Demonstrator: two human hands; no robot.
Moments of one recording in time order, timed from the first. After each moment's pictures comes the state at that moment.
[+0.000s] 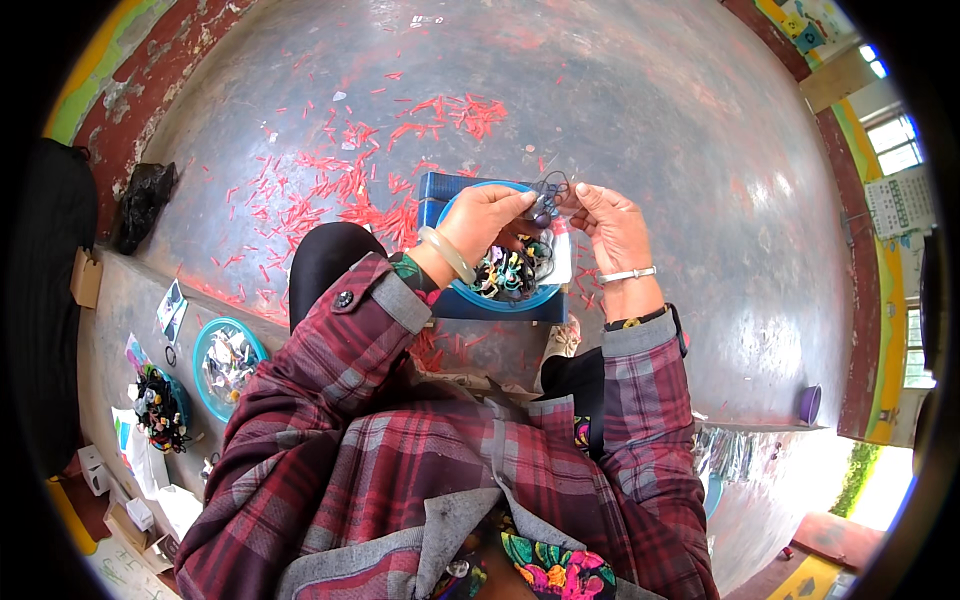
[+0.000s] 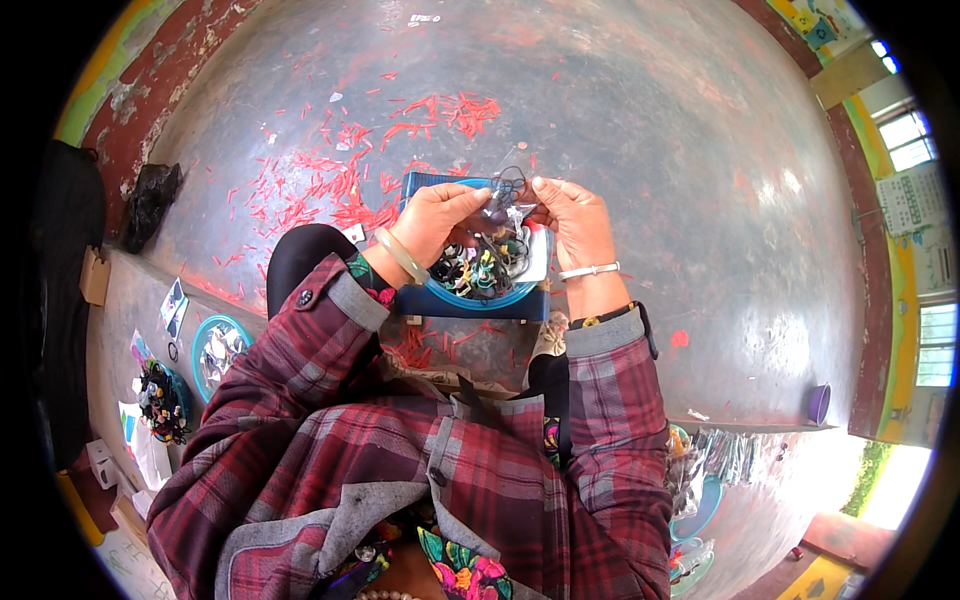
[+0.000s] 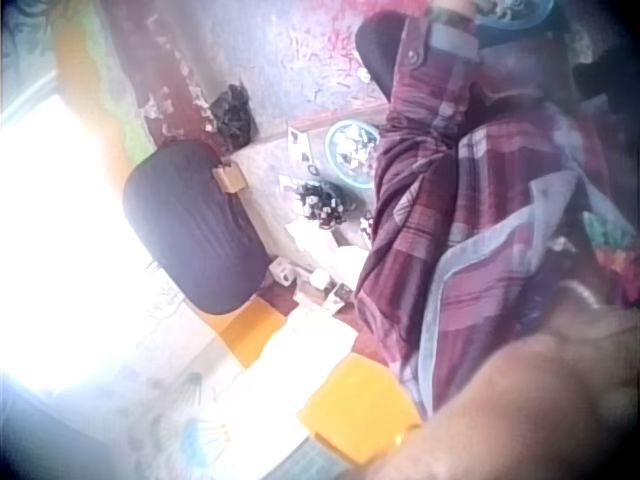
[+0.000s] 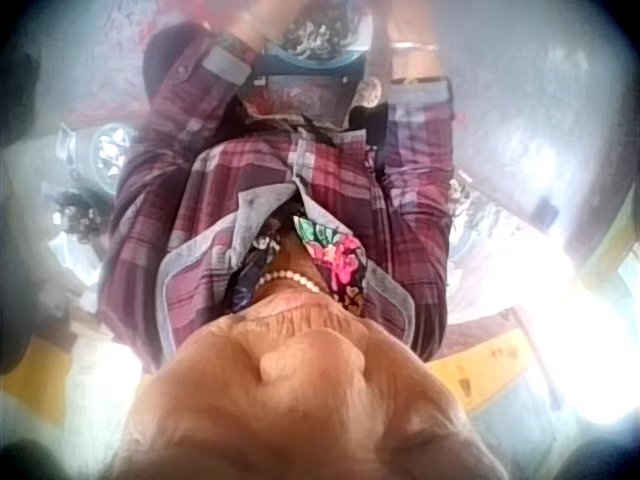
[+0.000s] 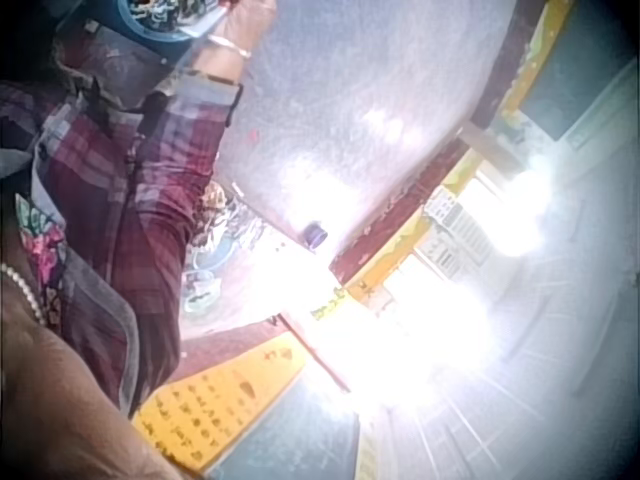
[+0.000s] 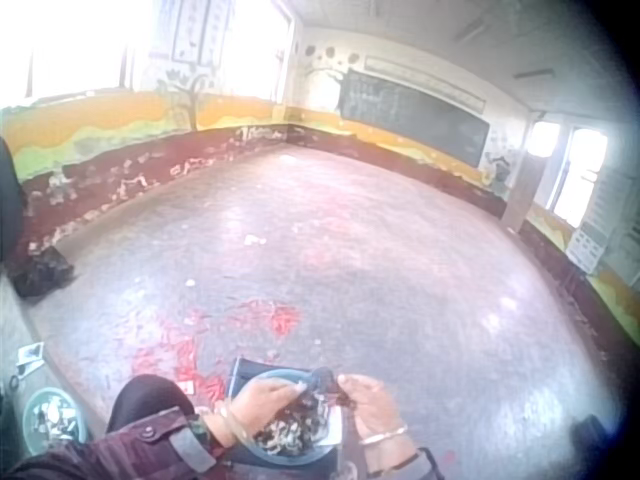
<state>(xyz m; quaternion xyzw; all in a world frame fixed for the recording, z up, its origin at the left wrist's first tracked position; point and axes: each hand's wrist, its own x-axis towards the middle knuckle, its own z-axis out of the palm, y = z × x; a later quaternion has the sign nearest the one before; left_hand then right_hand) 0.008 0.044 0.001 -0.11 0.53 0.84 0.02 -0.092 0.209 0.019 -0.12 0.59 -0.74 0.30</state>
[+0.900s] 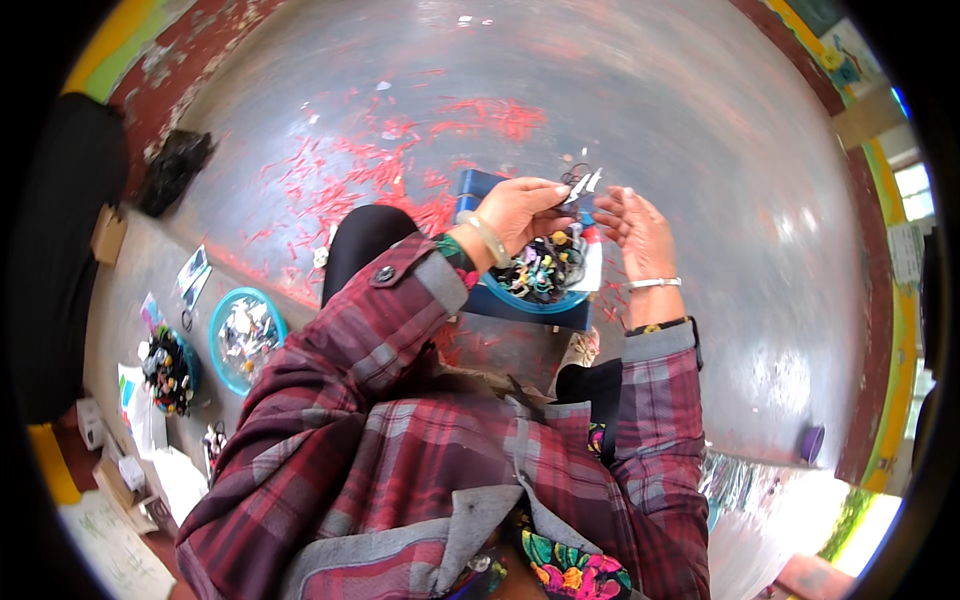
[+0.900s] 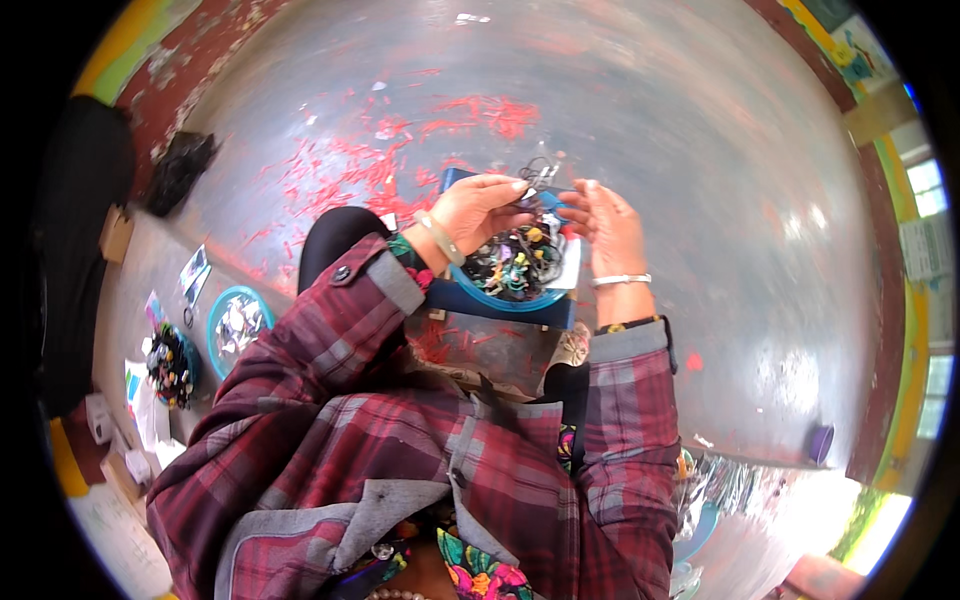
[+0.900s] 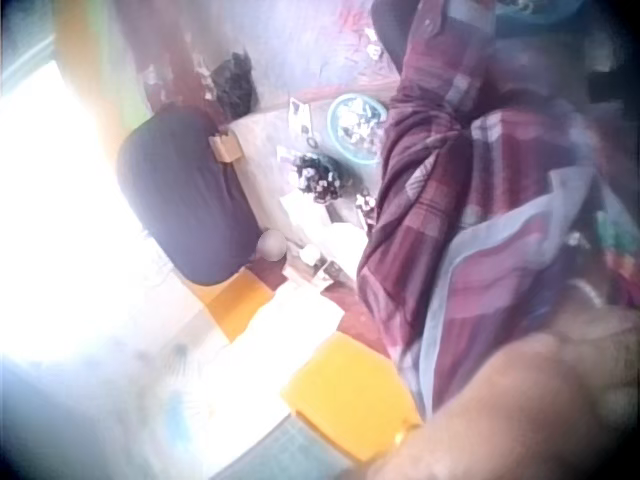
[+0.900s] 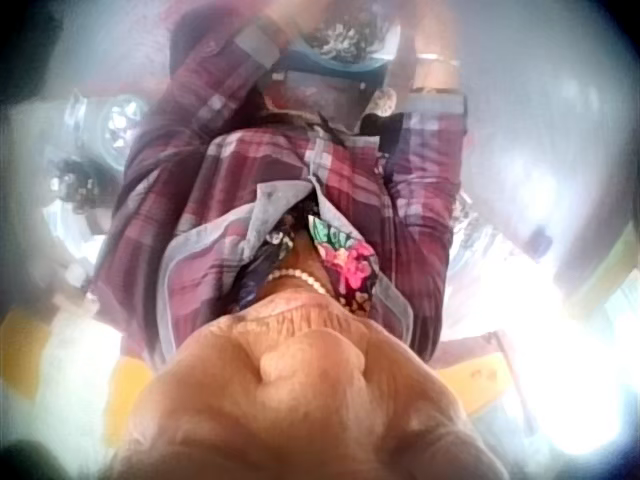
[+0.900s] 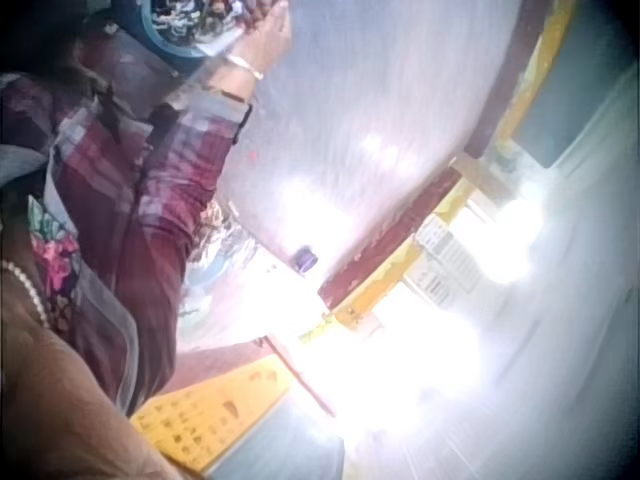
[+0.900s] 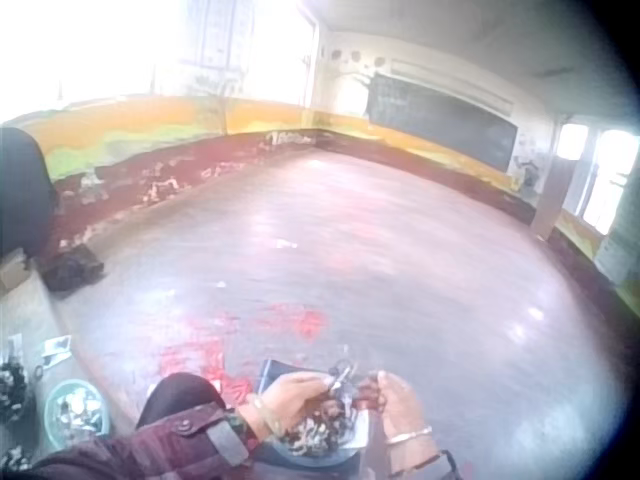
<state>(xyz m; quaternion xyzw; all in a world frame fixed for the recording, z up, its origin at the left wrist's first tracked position) 0.003 0.034 -0.013 -0.11 0.34 0.93 -0.01 -0.095 0.203 0.010 -0.08 0.61 -0.73 0.28</state>
